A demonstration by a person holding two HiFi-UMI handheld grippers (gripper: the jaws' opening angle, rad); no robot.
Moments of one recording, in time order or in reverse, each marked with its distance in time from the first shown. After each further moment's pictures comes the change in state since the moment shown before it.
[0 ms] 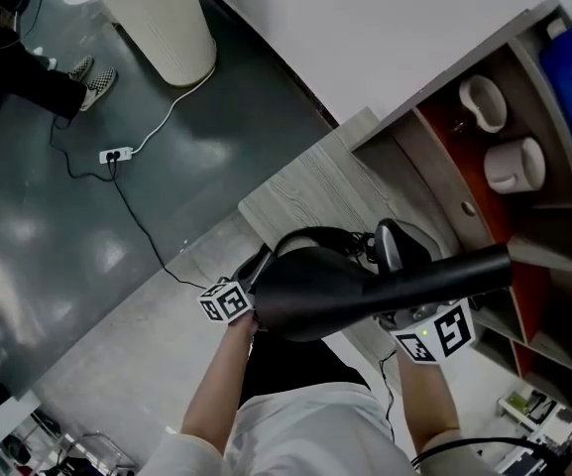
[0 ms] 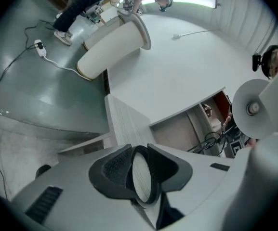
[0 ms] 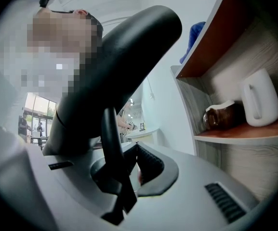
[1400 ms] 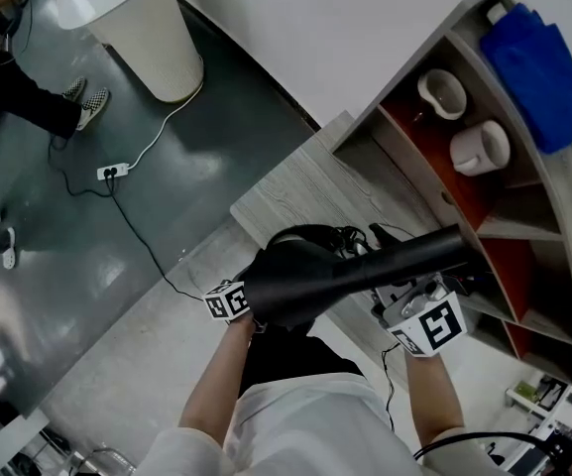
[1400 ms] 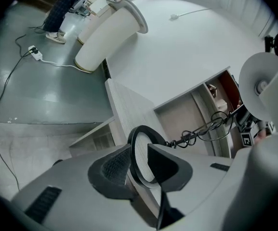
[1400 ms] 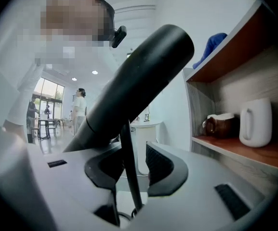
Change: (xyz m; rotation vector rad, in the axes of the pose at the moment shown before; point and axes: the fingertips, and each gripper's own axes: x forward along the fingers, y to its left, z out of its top) left arm -0.003 0.019 -0.039 0.084 0.156 0.102; right arm -0.036 0.016 -0.002 -0.158 0.143 0.063
